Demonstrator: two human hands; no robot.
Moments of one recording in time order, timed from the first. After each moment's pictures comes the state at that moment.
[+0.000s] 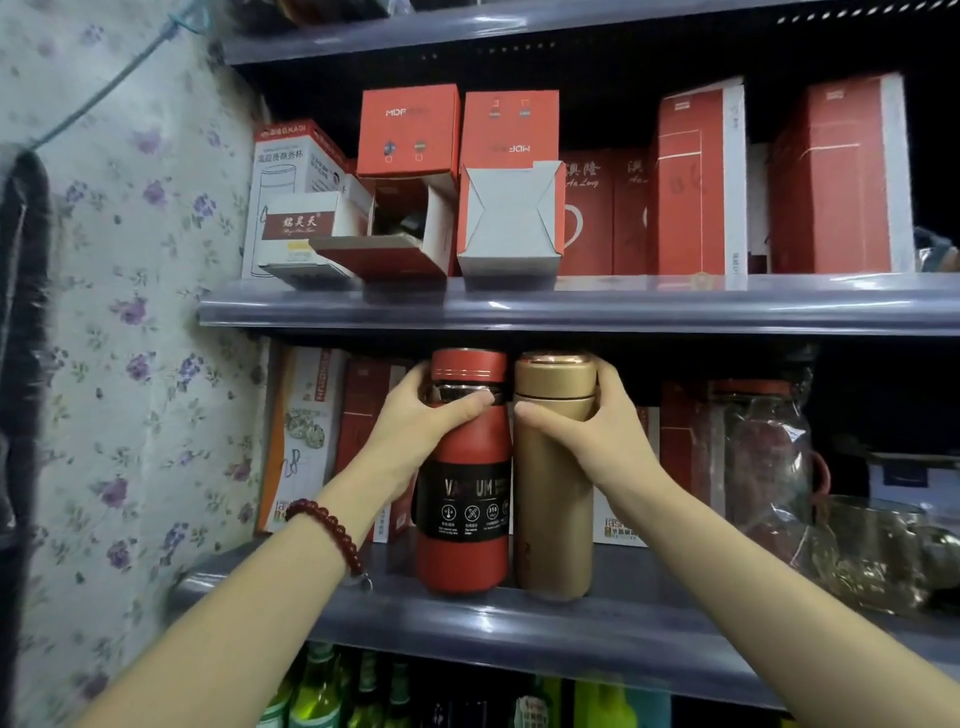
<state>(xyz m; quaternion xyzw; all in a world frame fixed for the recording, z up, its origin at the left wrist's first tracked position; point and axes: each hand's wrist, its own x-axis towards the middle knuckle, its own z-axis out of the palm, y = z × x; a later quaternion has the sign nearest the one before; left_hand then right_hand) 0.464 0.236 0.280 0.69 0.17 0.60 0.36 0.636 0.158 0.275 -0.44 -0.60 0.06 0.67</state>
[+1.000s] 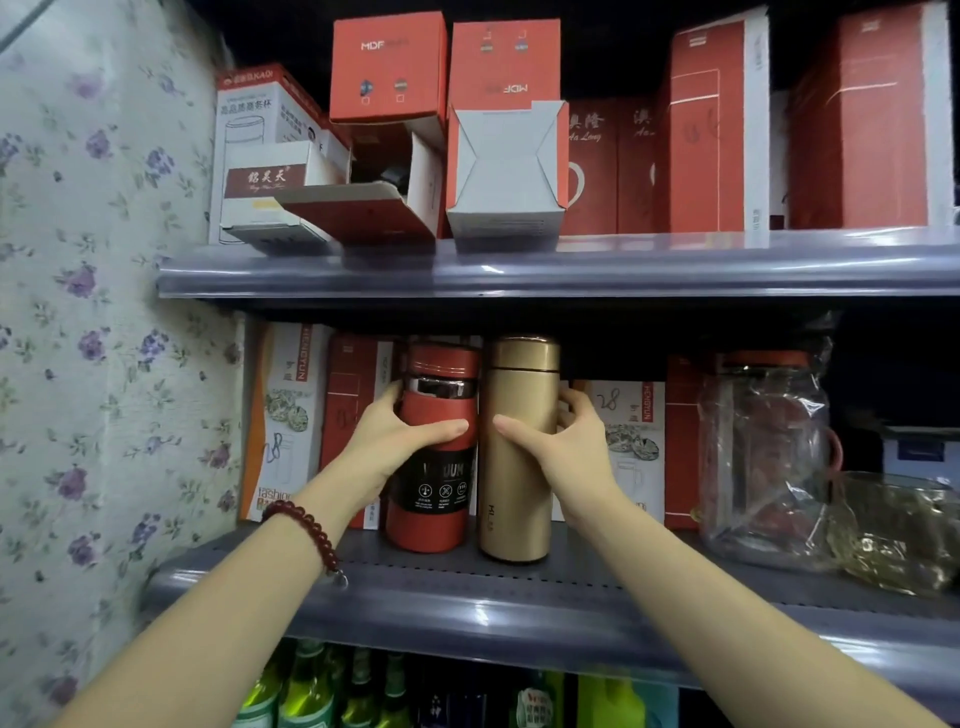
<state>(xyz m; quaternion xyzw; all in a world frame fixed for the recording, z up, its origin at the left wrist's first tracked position) 0.458 0.290 0.252 0.69 0.28 0.56 0.37 0.633 0.223 0.237 -0.48 -0.51 0.14 0.70</state>
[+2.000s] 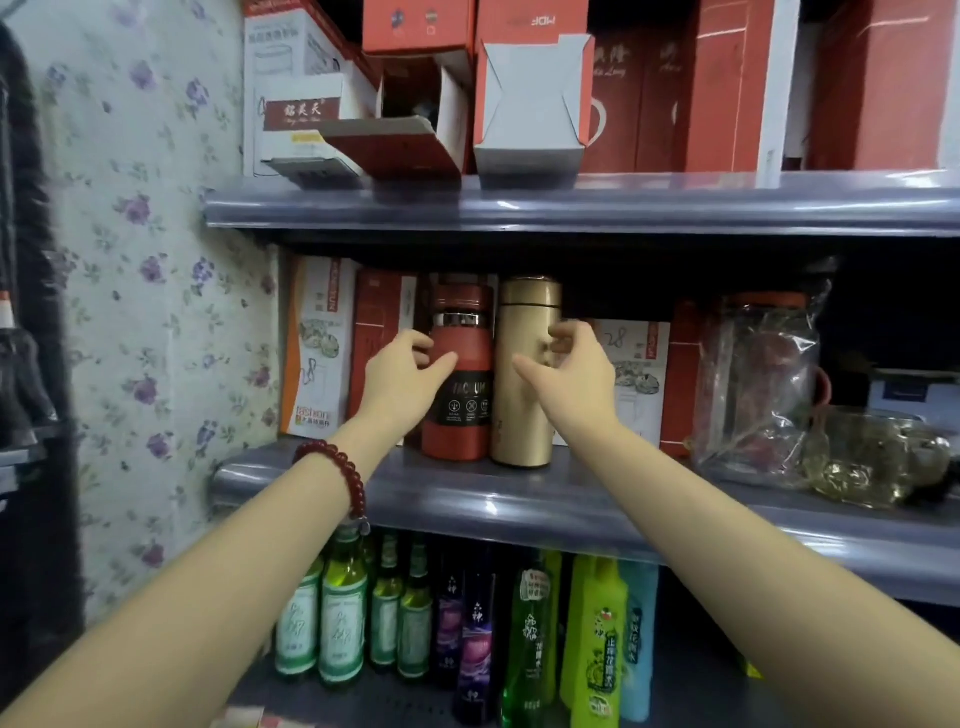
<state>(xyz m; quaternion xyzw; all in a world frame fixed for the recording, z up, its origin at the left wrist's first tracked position) 0.447 0.248 0.233 0.69 0.42 0.57 0.17 0.602 0.174 0.241 -0.55 -0.53 0.01 0.64</state>
